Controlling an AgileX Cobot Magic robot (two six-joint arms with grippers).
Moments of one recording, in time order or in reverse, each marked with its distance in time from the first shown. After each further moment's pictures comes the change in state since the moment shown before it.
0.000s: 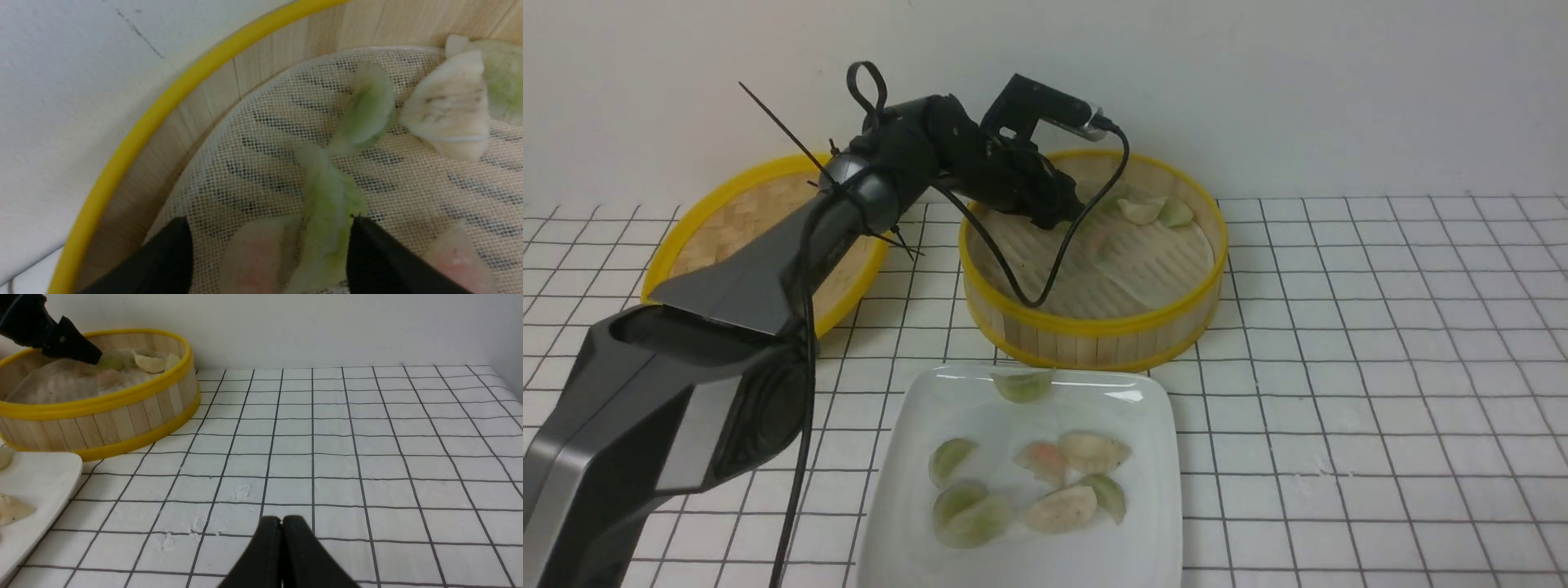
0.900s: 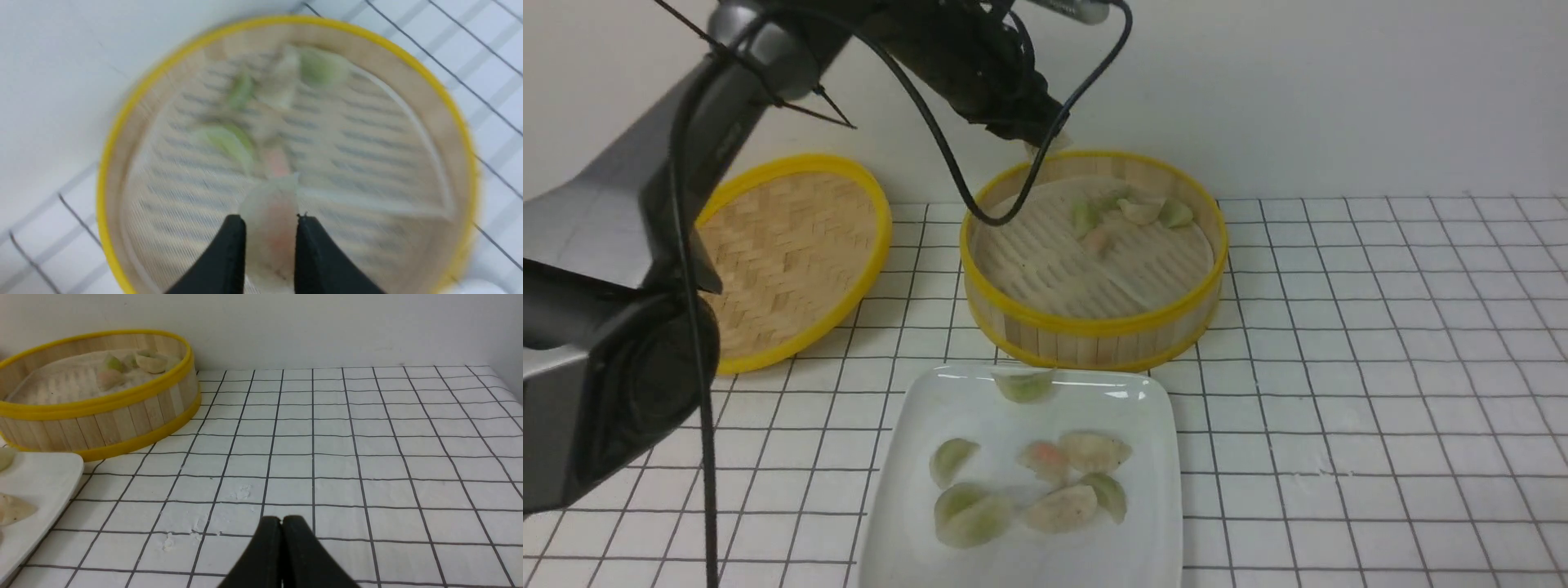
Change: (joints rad) right arm 0.000 0.000 0.000 0.000 0.000 0.000; left arm 0.002 -0.360 -0.016 0.054 0.564 -0.086
